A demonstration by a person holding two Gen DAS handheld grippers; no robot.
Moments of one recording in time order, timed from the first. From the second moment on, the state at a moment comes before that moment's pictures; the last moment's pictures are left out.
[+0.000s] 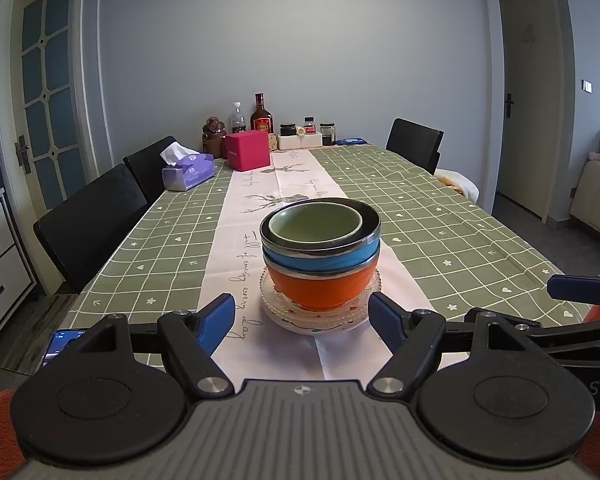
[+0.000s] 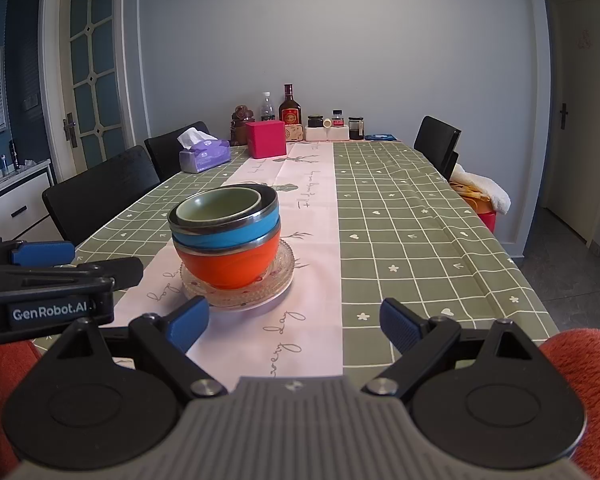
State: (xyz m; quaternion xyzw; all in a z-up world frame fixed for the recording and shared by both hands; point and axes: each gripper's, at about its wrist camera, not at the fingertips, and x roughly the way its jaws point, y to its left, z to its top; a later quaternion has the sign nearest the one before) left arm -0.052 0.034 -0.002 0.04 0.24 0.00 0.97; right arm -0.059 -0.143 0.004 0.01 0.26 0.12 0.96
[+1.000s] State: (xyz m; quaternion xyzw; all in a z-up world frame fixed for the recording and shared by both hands) left arm -0.054 0.037 -0.004 0.03 0.24 0.01 0.97; right arm -0.060 -0.139 -0.003 0.00 0.26 0.12 0.96
